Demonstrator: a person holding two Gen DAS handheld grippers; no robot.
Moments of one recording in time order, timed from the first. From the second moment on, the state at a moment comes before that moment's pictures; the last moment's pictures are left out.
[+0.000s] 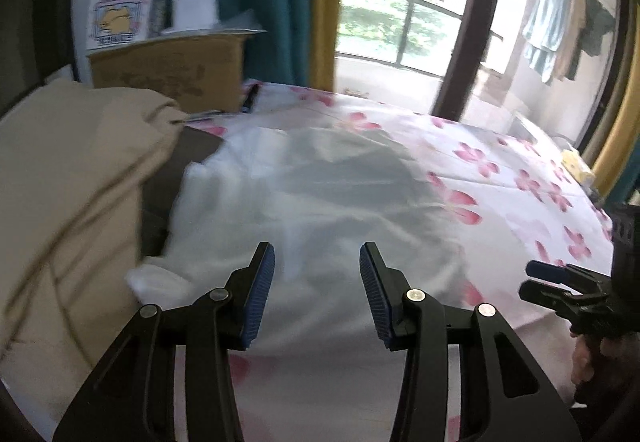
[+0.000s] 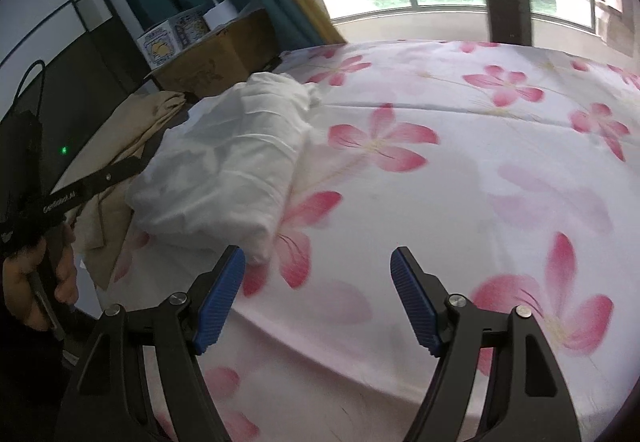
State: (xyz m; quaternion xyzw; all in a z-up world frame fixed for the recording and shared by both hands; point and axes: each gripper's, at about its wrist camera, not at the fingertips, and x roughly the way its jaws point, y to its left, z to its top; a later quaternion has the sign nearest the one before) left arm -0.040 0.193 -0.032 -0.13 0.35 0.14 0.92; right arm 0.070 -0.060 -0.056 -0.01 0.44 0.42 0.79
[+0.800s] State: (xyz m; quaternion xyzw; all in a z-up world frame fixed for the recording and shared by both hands) left arm -0.019 0.091 -0.024 -0.11 0.34 0.04 0.93; right arm 0.056 -0.188 -0.030 0.00 0.40 0.29 0.87
